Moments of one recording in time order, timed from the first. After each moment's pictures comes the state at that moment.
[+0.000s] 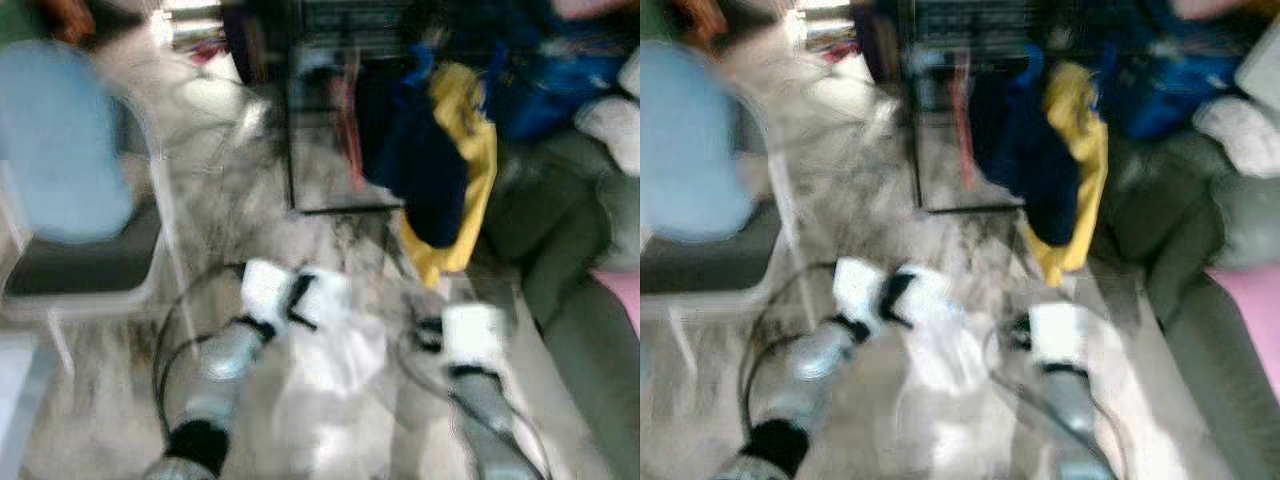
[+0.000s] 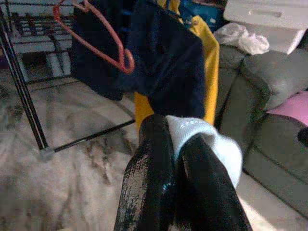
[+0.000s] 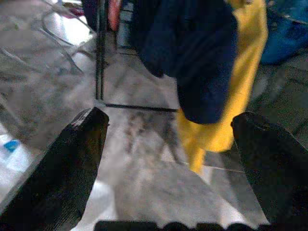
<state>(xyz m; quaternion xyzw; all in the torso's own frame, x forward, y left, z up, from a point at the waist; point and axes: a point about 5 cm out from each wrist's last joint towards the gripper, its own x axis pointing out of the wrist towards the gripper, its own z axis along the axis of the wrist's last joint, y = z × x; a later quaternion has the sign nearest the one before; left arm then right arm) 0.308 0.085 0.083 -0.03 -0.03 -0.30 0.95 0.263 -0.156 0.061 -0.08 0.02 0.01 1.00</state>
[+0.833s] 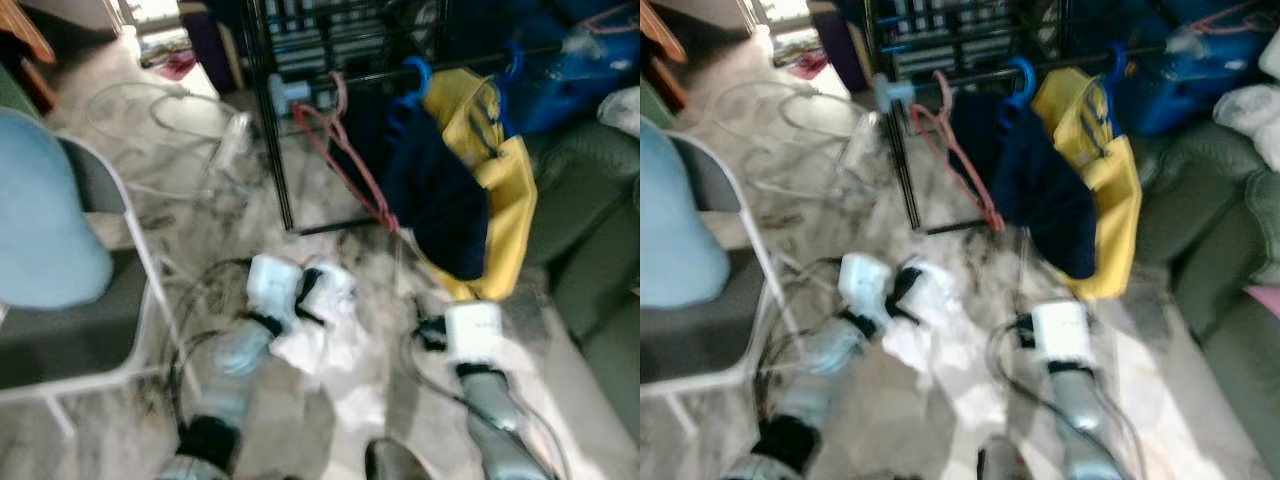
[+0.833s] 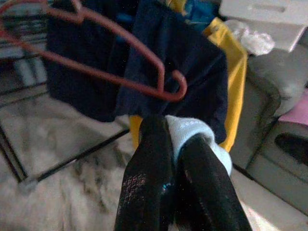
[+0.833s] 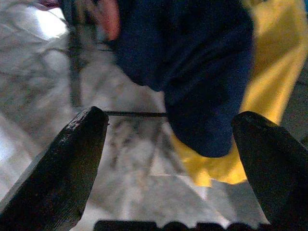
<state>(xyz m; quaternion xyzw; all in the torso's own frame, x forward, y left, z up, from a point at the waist) 0.305 0.070 0.084 -0.04 -0.03 -0.32 0.95 0.262 -0.171 0.062 -0.11 0.02 -0.01 0.99</state>
